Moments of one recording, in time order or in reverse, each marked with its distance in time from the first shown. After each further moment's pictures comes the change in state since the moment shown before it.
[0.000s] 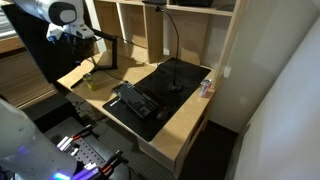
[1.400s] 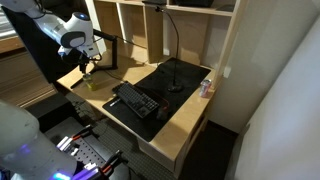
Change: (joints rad) arm 0.103 0.267 -0.034 0.004 0.197 0.379 0.078
